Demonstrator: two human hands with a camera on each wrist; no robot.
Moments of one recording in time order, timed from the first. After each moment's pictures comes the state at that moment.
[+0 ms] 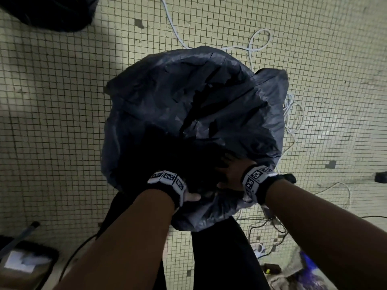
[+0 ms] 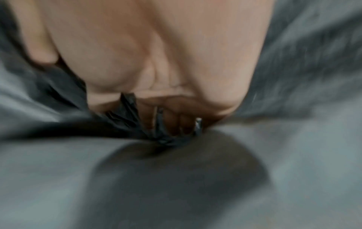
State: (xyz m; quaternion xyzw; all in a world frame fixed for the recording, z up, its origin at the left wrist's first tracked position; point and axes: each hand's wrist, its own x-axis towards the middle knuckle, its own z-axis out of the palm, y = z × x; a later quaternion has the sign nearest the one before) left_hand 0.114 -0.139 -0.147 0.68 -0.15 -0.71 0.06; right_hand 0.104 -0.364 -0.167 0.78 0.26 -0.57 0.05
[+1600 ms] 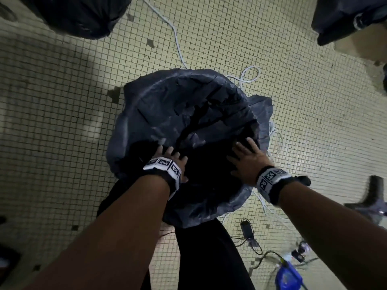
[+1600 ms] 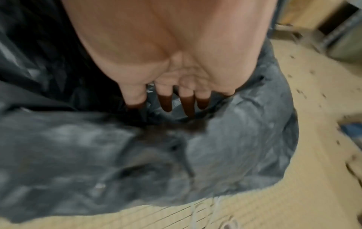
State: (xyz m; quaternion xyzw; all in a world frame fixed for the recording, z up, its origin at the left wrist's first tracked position) left_hand 0.148 -0.140 -0.102 0.80 -0.23 -0.55 0.01; right_hand 0.156 -0.398 -0.074 0.79 0.27 -0.48 0.27
